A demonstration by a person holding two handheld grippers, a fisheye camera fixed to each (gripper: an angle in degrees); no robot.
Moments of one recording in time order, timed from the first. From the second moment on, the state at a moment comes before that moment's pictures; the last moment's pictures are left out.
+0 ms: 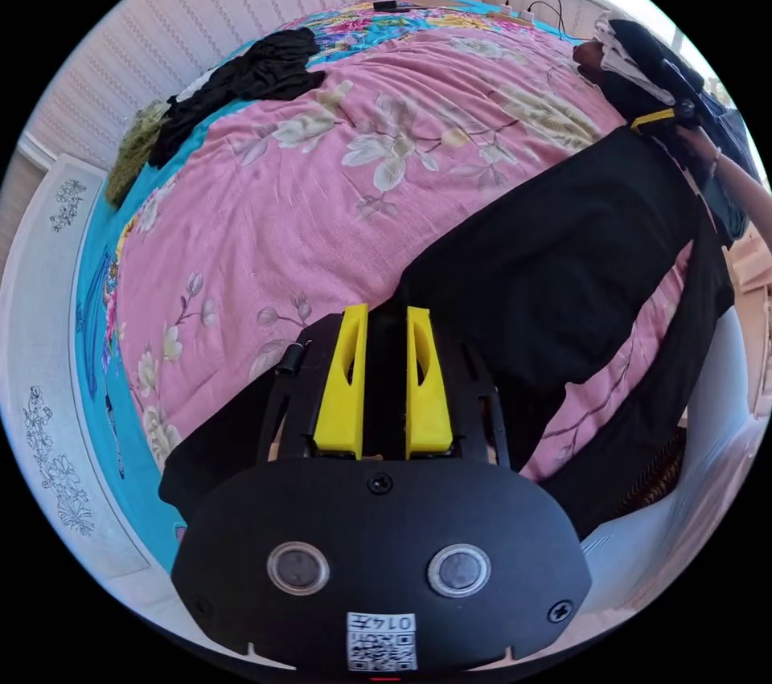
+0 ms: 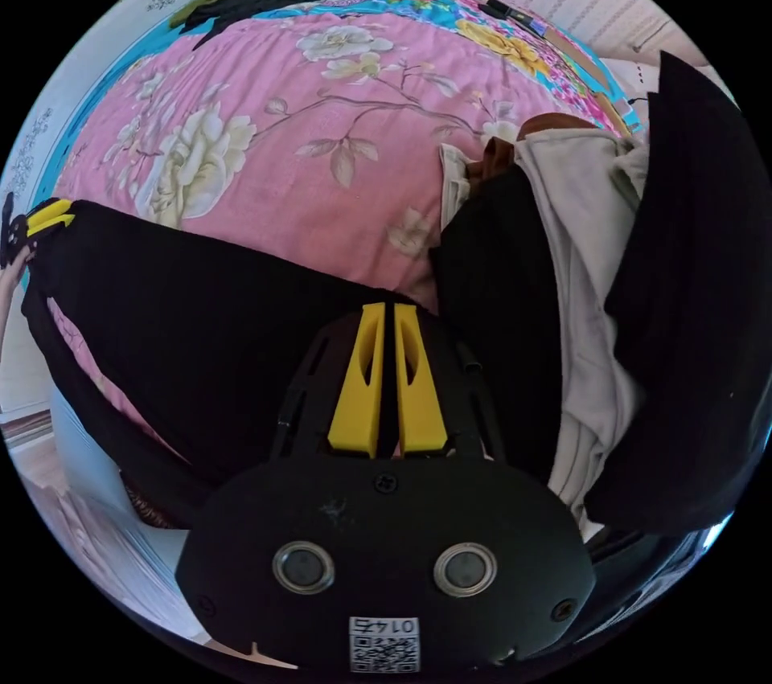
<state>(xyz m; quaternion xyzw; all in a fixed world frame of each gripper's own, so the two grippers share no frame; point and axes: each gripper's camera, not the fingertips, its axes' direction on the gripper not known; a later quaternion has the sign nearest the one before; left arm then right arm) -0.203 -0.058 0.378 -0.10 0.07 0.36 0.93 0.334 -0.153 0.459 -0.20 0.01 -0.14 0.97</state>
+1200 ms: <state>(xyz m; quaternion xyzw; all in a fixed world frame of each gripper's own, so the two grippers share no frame) -0.668 0.297 0.221 0.13 0.05 -0.30 0.95 -0.529 -0.269 0.447 -0.13 -0.23 -0.56 0.79</state>
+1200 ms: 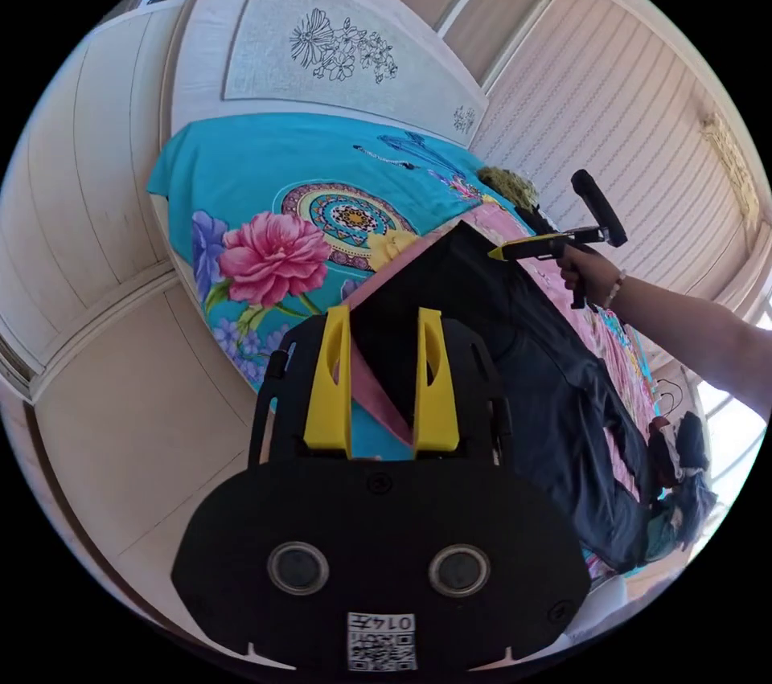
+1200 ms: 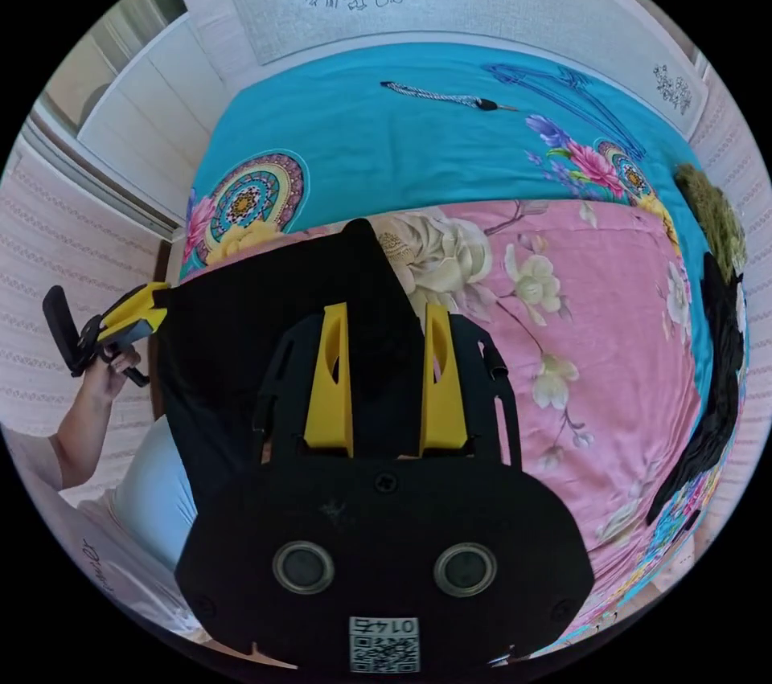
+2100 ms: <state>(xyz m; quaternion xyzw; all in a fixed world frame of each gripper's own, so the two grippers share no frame) -0.633 0.307 0.134 0.13 0.00 -0.07 0.99 -0.231 -0.196 0.298 0.03 -0.24 -0.43 0.87</state>
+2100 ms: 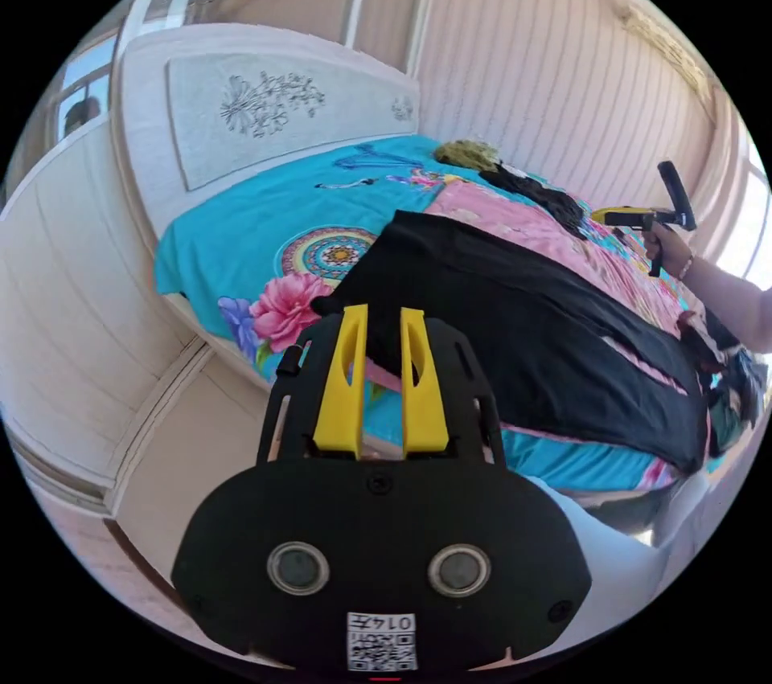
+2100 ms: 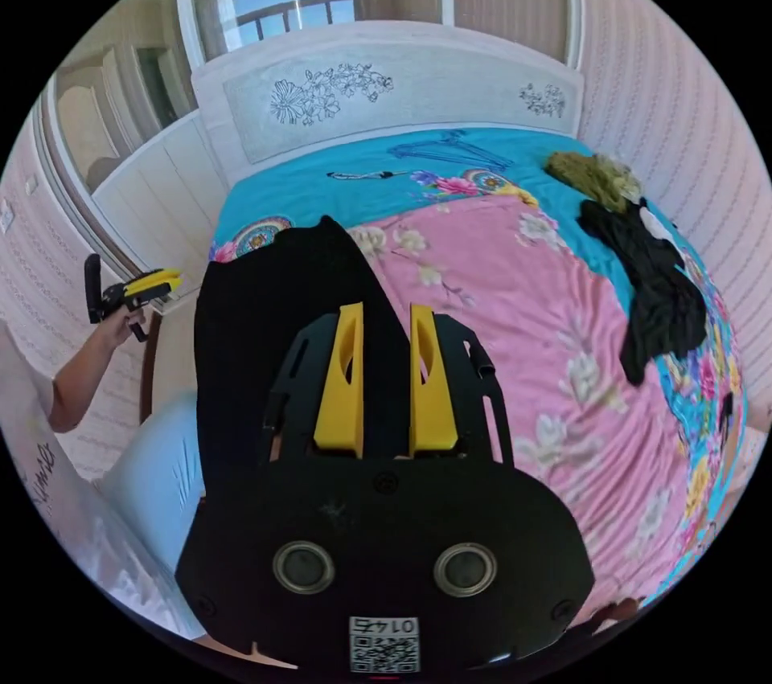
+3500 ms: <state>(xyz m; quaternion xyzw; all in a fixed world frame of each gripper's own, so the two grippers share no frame) -0.632 0.267 0.185 0.02 0.12 -0.25 0.96 0.441 0.240 0.285 -0.23 -0.16 0.09 0.96</state>
